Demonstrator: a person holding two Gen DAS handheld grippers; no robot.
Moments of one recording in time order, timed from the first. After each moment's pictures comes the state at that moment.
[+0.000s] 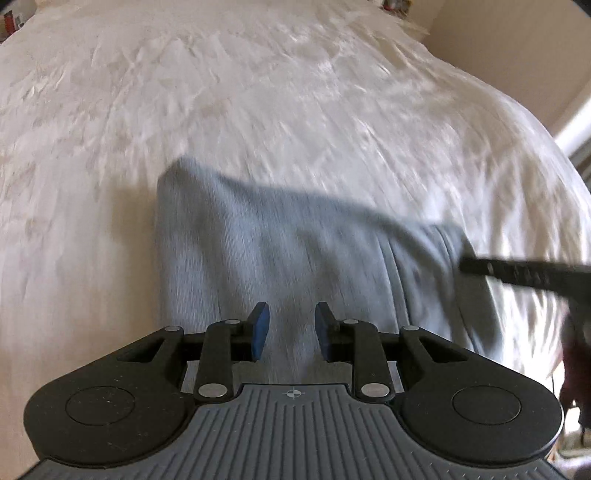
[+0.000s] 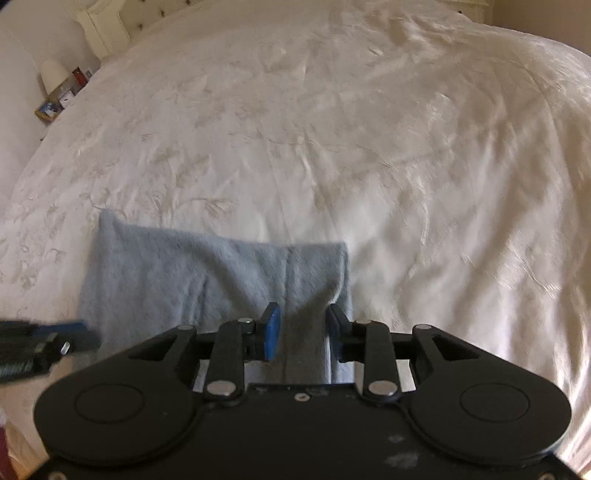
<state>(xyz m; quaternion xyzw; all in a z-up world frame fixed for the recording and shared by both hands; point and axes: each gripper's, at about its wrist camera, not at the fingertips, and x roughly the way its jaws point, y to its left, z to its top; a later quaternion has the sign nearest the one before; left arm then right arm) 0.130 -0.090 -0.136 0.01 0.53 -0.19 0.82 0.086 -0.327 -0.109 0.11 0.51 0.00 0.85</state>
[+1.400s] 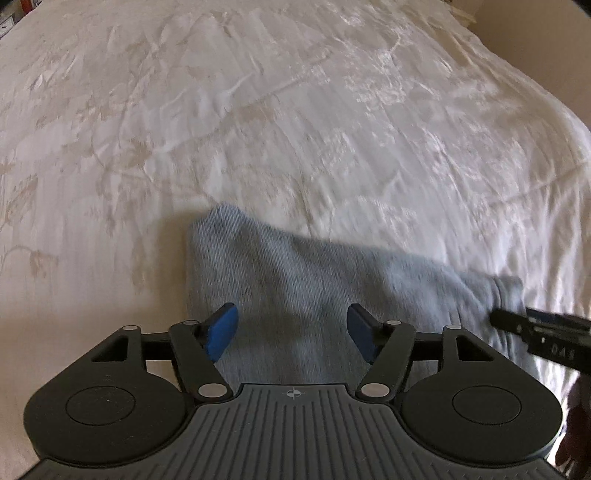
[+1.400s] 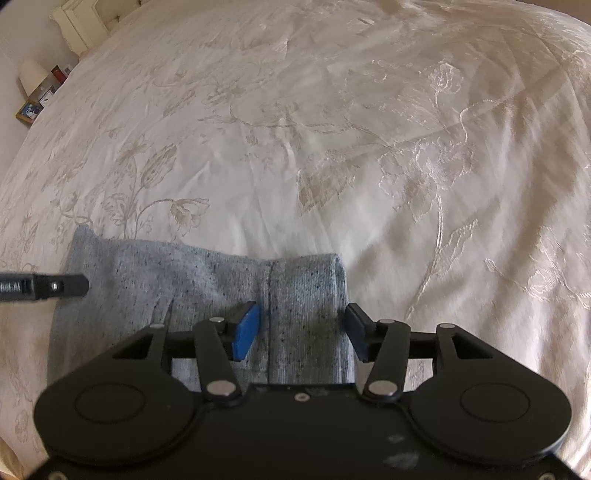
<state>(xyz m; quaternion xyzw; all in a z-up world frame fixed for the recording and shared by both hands) 0.190 -0.075 -0.152 0.02 0.58 -0.14 0.80 0.124 -0.332 -0.152 0.13 0.54 -0.02 0.83</state>
